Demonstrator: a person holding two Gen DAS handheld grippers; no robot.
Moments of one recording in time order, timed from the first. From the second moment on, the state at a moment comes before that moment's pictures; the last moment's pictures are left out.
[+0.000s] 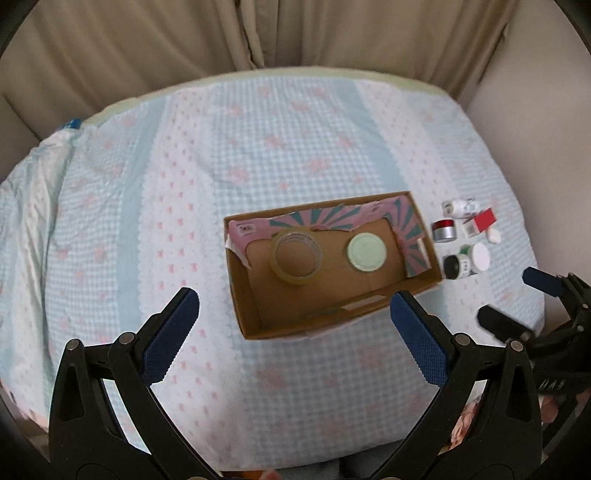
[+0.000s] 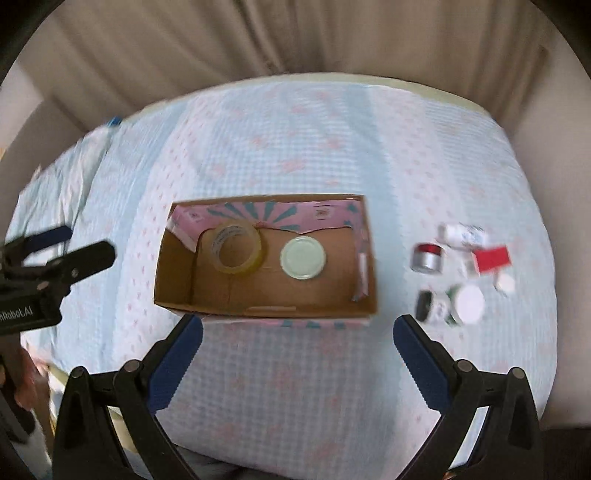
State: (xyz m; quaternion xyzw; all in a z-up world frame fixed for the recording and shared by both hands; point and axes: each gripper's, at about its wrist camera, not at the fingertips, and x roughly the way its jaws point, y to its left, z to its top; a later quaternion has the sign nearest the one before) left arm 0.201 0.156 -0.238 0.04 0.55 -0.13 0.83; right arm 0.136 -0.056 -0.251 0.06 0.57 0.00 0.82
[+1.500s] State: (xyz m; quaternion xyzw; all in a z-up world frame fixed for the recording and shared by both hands) left arm 0.208 -0.191 -0.335 0.01 0.61 -0.10 0.79; right arm 0.098 -0.358 -0.351 -0.01 0.53 0.08 0.84
